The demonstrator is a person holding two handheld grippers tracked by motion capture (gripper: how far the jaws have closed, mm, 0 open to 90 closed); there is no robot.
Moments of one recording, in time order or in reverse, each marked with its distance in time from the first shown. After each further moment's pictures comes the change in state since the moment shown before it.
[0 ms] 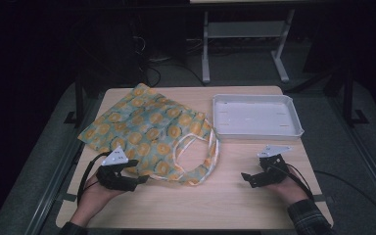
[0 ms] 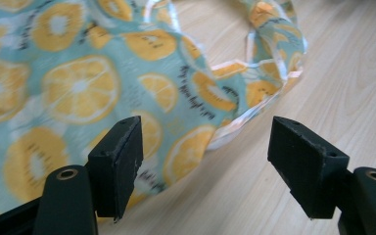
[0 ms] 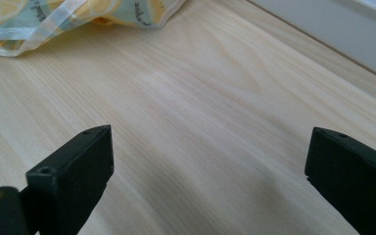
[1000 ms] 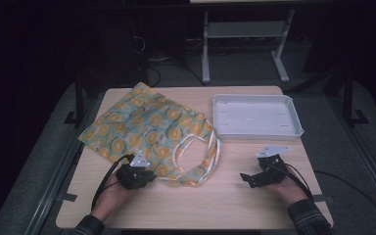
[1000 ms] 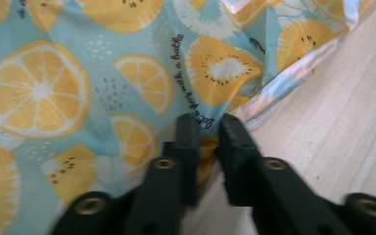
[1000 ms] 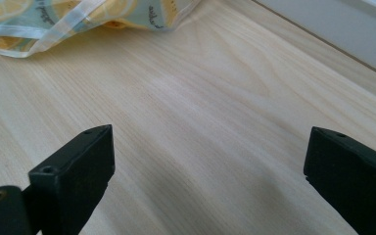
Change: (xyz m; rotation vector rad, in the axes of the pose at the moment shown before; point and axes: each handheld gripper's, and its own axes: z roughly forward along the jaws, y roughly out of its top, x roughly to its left) left arm 0.000 -0.008 0.055 0.208 0.038 0.047; right arm 0.002 0.001 0.001 0.000 0.023 -0.005
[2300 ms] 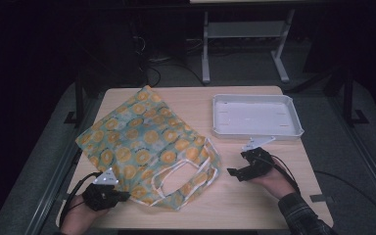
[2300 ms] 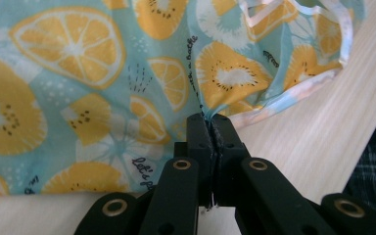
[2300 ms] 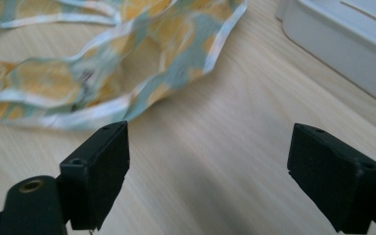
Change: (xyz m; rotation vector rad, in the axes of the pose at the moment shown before) left arm -0.004 -0.070 -0.068 0.027 -0.085 -0.102; right arm 0.019 0.041 0.012 0.014 0.103 -0.036
